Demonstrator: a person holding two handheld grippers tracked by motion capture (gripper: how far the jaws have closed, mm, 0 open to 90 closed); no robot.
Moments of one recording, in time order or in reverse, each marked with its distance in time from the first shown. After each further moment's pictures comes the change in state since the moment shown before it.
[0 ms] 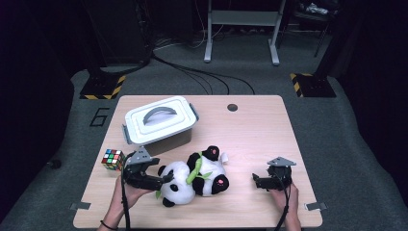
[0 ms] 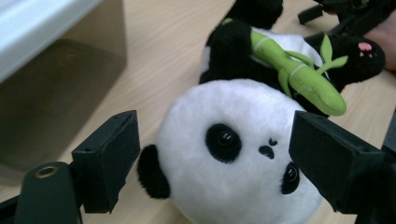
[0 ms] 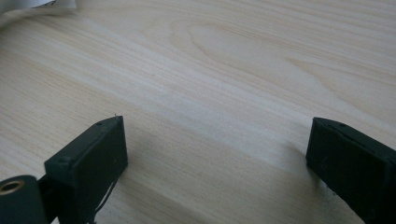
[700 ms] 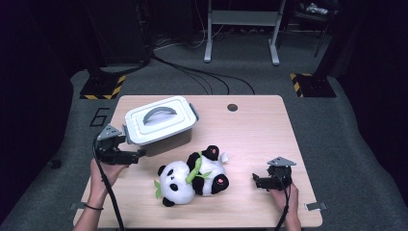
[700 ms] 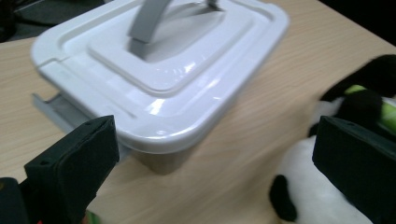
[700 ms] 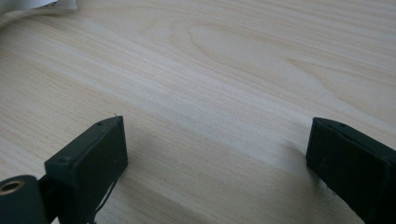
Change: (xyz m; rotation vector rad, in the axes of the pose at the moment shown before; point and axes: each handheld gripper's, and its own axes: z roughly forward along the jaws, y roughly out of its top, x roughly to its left) left arm 0.079 0.022 -0.043 -0.069 0.280 -0.188; right arm 0.000 0.000 0.000 -0.002 -0.001 0.001
